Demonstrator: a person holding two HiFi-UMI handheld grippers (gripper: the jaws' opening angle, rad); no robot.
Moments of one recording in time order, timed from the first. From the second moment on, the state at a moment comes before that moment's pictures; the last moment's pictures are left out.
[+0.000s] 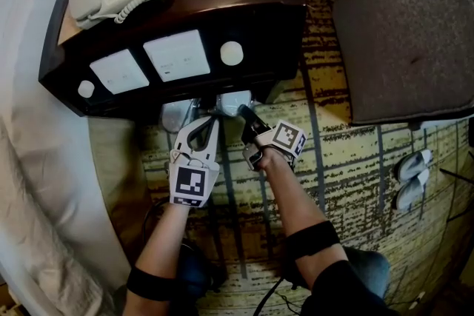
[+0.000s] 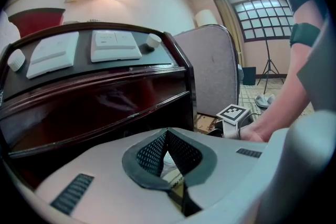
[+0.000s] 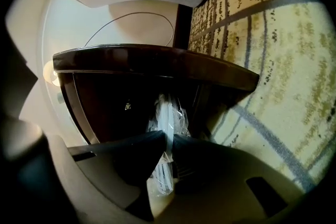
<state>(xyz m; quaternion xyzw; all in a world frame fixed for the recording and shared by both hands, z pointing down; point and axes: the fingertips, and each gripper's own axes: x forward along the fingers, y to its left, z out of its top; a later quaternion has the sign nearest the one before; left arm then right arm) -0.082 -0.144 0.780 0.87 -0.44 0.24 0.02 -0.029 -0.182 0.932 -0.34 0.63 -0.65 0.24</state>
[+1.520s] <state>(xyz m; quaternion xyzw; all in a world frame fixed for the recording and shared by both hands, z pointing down) 0.007 0.003 0.679 0.88 -0.35 0.29 0.11 0.066 0.110 0.829 -0.36 0.61 -0.69 0.14</state>
